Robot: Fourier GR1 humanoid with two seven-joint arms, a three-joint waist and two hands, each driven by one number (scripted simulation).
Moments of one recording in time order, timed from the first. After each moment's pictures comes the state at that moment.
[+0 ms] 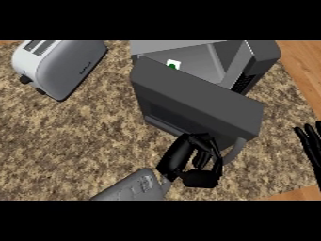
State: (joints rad) left arm -0.60 0.01 -0.97 -1.06 0.39 0.47 -0.31; right arm 0.24 -0.25 -0.09 -1.88 -0.27 0.40 -0.40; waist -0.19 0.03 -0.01
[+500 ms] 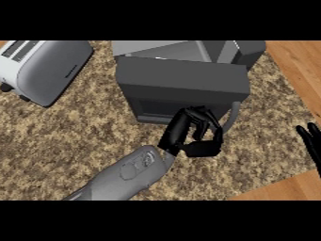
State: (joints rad) left arm -0.76 0.00 -0.90 -0.97 0.57 0.55 -0.30; right arm 0.23 -0.28 -0.08 -1.96 -0.36 0.44 -0.34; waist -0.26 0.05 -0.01
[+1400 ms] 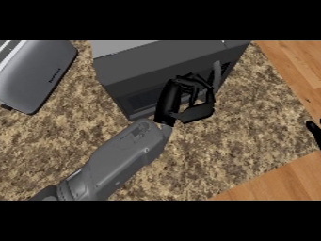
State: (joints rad) left arm -0.90 0.00 -0.76 -0.83 0.80 0.55 -0.46; right arm 0.18 -0.34 -0.10 -2.04 -0.48 0.46 -0.24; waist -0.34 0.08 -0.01
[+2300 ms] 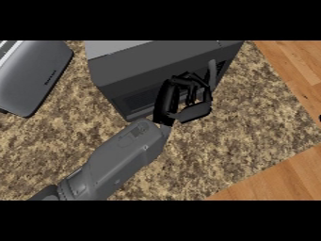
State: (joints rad) left arm -0.91 0.00 -0.77 -0.79 0.90 0.54 -0.60; right arm 0.13 -0.39 -0.14 -2.08 -0.58 0.46 -0.17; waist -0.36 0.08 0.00
